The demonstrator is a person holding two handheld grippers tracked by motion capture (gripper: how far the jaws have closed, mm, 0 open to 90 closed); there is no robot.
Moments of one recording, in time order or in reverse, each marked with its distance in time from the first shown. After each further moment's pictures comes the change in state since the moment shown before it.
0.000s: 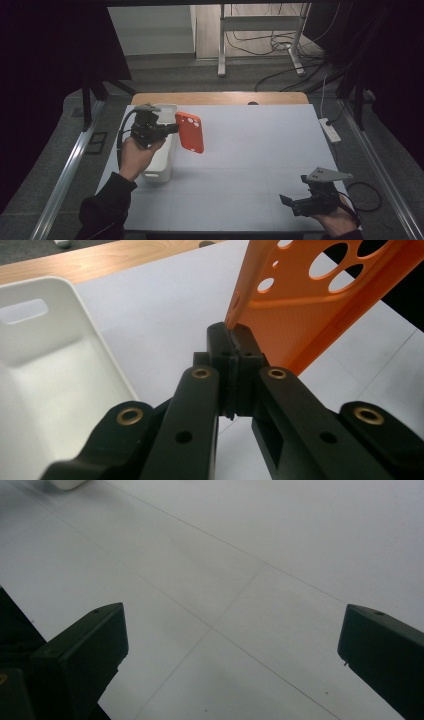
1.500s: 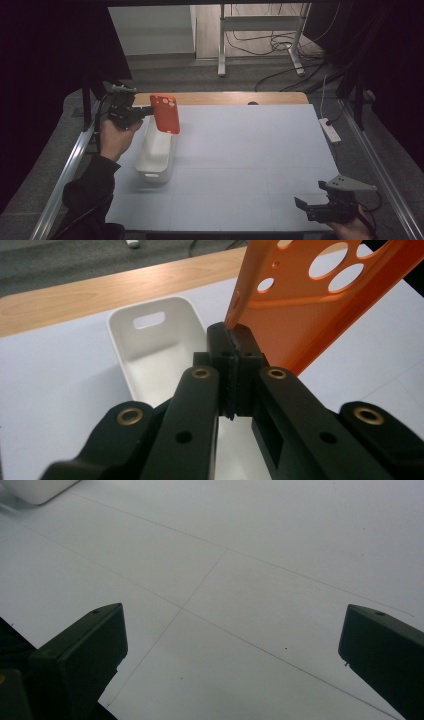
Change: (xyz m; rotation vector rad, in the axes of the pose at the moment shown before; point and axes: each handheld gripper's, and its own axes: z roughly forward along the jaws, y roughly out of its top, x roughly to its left) left arm 0.057 0.025 -0.031 -0.003 0.183 -0.083; right arm -0.010 -0.022 -0.027 -0.048 -0.083 0.082
